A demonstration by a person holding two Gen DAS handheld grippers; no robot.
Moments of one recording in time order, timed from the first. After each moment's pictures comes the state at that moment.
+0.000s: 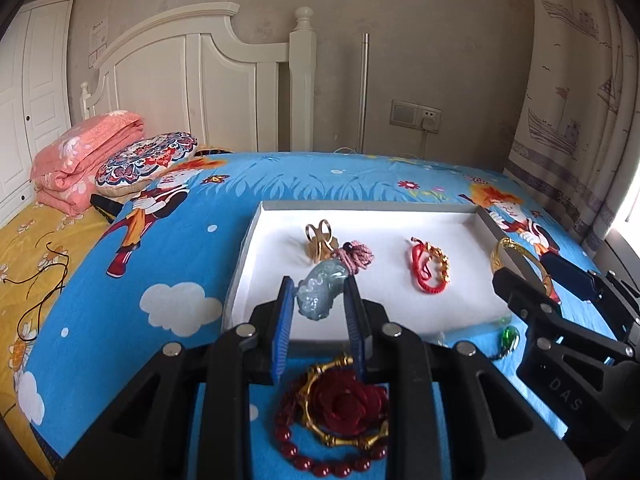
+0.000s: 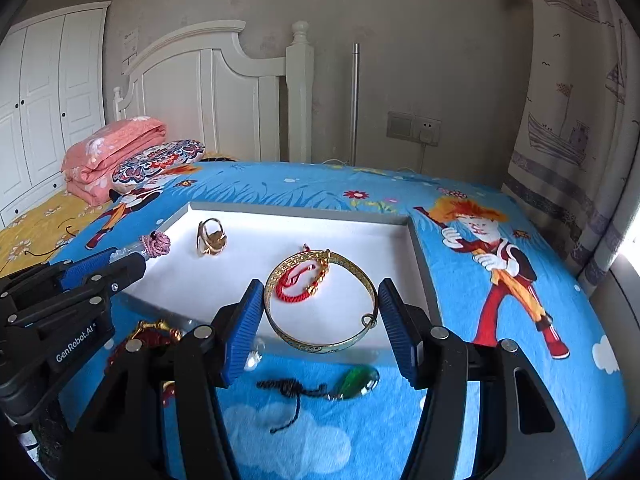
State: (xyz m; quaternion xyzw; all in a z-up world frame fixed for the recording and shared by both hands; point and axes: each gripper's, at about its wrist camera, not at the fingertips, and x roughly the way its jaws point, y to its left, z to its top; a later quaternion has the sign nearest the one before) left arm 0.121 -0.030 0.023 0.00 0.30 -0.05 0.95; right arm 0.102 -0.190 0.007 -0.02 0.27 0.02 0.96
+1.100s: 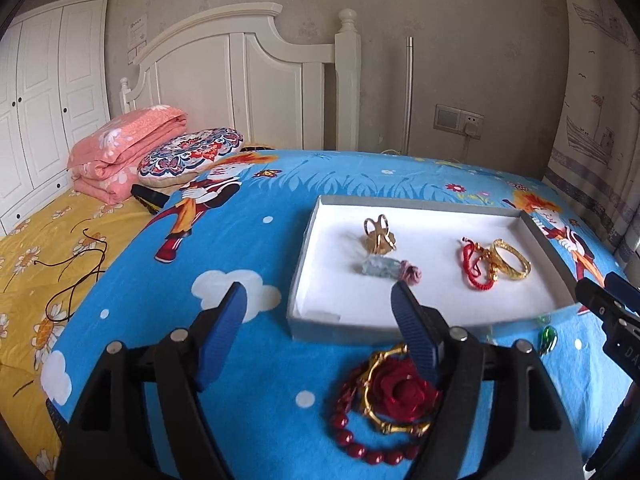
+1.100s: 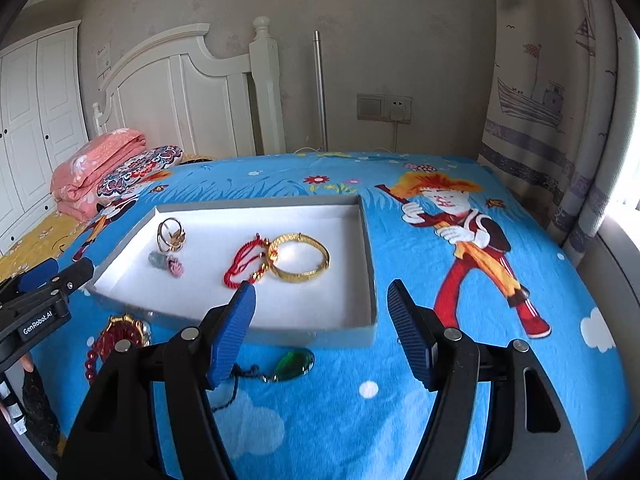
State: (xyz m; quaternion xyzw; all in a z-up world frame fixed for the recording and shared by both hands) left arm 0.095 -0.004 0.013 0.00 0.29 0.03 0.96; right arm 0.070 -0.239 -0.011 0.03 0.29 0.00 0.96
